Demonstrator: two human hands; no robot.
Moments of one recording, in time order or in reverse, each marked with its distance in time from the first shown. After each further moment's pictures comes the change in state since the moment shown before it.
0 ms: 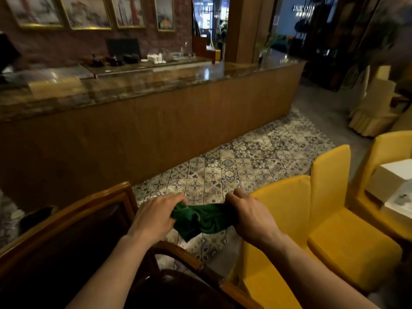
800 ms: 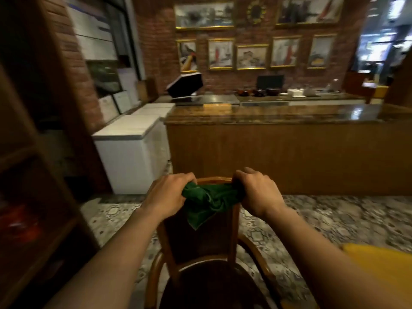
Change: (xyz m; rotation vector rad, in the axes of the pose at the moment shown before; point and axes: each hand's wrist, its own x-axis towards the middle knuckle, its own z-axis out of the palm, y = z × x) left_hand -0.245 0.071 -0.171 0.291 0.362 -0.528; right_hand -0.022 -0.180 -0.122 0.144 0.013 -0.610
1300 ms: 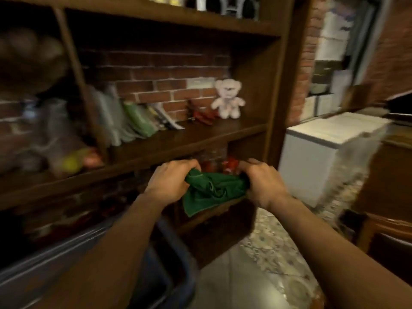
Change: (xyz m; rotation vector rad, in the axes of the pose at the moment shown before) left_hand -0.453 -0.199 -0.245 0.315 0.200 -0.838; right_hand -0.026 -0.515 0.060 0.310 -0.176 -0.849
